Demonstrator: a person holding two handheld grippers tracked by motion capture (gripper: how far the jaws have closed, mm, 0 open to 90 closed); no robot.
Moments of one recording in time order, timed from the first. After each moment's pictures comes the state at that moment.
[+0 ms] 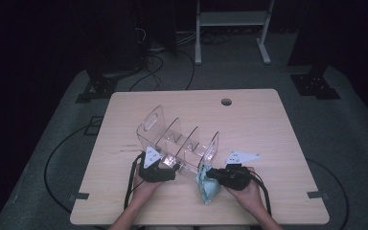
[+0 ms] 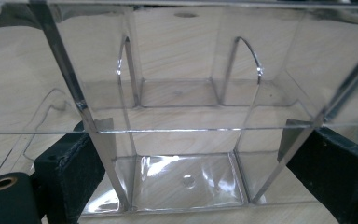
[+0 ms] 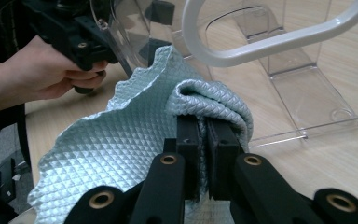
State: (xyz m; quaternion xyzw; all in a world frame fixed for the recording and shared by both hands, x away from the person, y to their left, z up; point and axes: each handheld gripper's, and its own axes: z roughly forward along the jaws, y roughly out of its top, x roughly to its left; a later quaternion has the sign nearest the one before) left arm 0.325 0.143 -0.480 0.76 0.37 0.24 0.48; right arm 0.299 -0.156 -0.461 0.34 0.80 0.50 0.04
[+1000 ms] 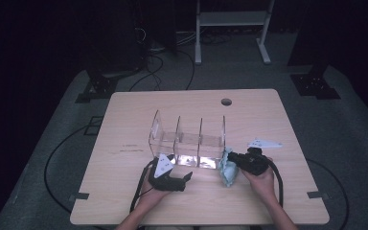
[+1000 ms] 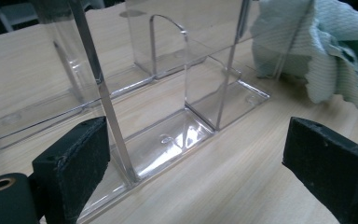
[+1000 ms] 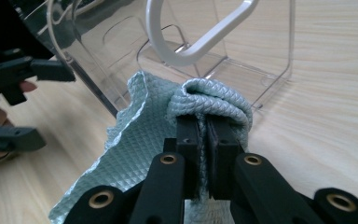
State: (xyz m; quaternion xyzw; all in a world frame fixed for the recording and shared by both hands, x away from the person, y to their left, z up) left arm 0.303 0.112 -0.481 0.79 0.30 0.21 0.49; right arm 0.340 -0.216 -0.468 0.44 0.73 0.51 0.08
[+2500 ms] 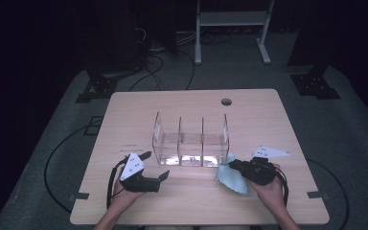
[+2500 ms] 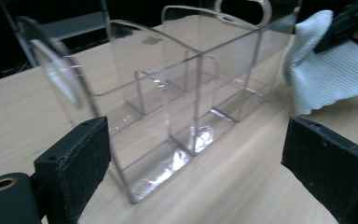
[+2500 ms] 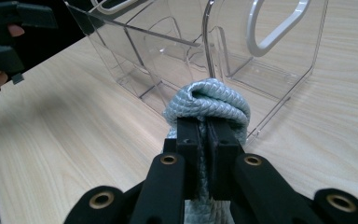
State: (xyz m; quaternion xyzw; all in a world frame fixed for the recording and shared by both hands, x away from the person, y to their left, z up) left arm 0.290 0.188 -0.438 0.77 0.29 0.24 0.52; right arm 0.300 -0.218 -0.445 0.40 0.76 0.51 0.10
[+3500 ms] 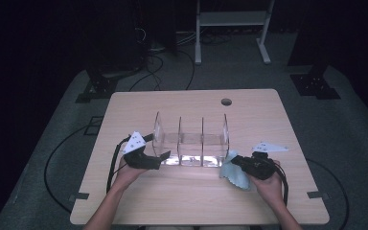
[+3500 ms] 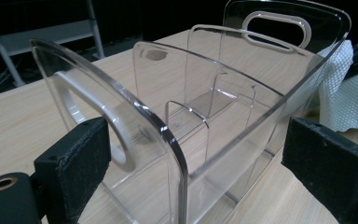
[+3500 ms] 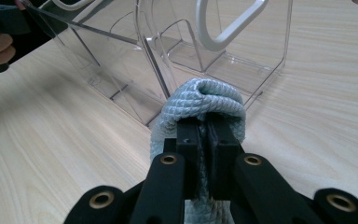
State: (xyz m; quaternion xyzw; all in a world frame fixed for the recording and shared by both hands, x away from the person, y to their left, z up) left arm 0.357 0.186 -0.437 0.77 0.27 0.20 0.55; right arm 0.318 -0.223 -0.453 0.43 0.75 0.49 0.11
